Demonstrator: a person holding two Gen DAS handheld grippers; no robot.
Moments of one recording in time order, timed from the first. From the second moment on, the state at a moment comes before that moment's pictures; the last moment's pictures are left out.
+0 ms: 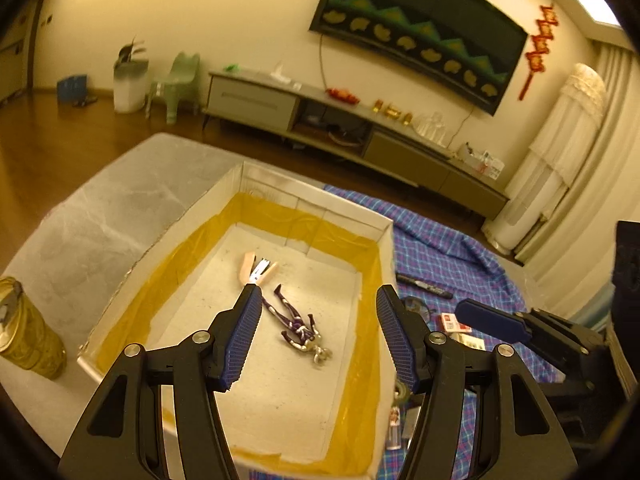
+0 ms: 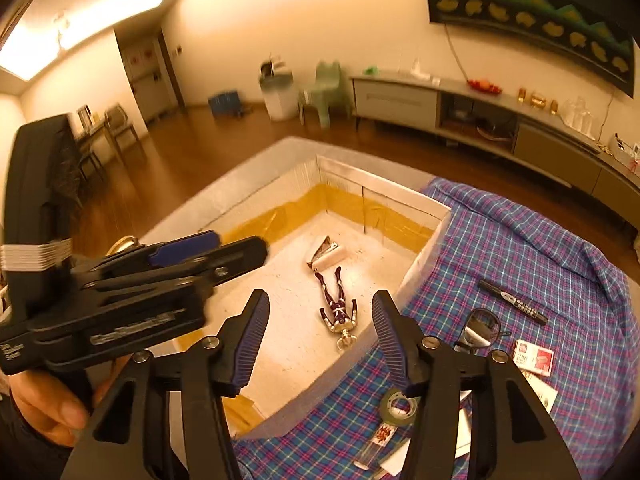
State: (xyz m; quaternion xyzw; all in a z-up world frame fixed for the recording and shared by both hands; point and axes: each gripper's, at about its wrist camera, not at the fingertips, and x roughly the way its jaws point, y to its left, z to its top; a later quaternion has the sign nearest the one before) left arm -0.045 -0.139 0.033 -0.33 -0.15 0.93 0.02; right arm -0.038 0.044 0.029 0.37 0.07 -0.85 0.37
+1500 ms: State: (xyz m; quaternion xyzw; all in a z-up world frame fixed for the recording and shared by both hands) left arm -0.019 0.024 -0.071 -0.42 -0.07 0.87 0.25; right arm -0.047 0.176 -0.129 0.38 0.11 -0.85 0.34
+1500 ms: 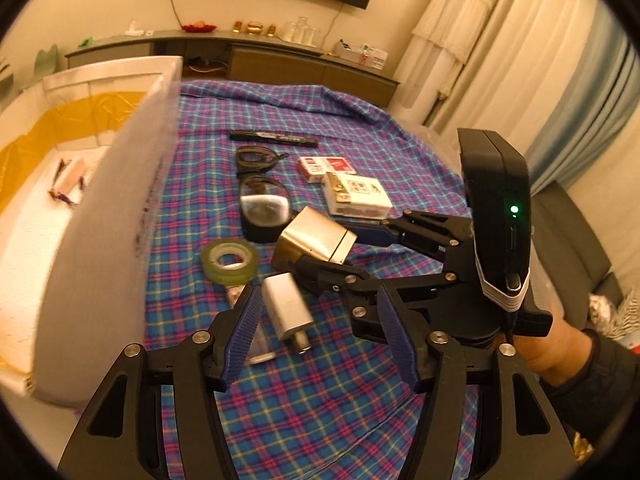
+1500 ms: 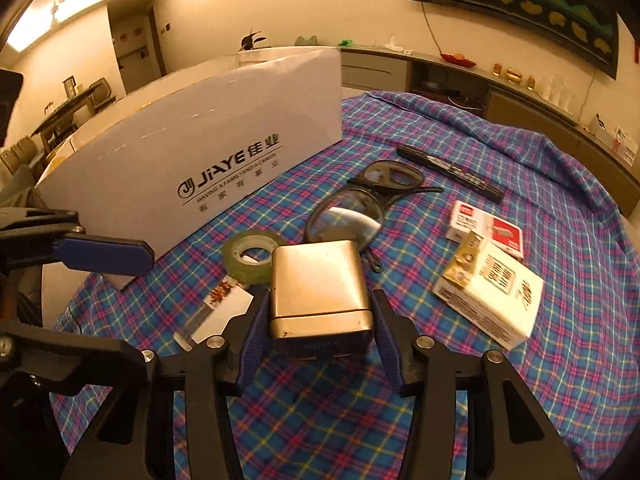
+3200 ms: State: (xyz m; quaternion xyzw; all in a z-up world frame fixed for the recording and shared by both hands) left arm -0.013 0.033 -0.044 -0.36 -0.03 0.91 0.21; right arm 0.020 0.216 -0.070 0.38 -0.04 -0.88 0.27
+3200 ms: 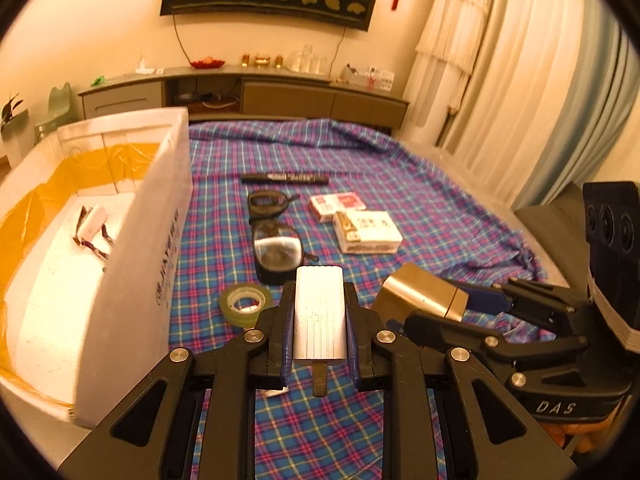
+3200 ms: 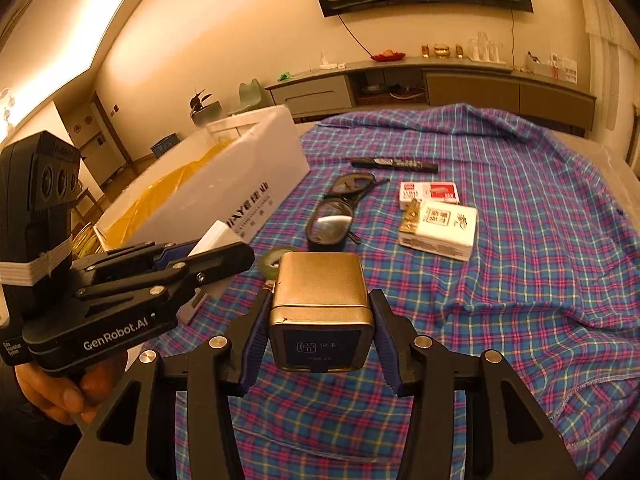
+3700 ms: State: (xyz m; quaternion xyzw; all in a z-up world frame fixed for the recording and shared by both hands) left arm 0.012 0.003 0.001 -0.31 -0.06 0.92 0.23; right arm 0.059 0.184 -0.021 0.35 0.00 -0.90 0.28
